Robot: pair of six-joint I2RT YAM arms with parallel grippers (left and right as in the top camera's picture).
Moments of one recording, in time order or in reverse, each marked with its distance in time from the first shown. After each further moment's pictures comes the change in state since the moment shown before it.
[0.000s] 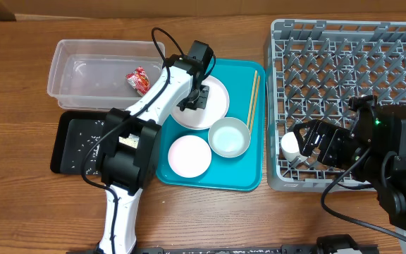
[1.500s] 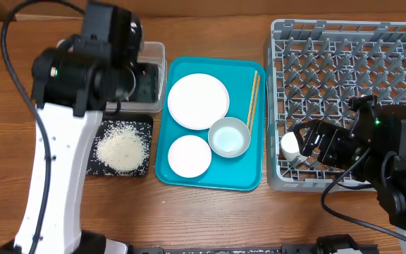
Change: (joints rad) left arm 0.138 -0.640 0.290 -0.585 0.078 -0.021; right arm 0.000 0.000 0.000 0.000 0.000 0.000
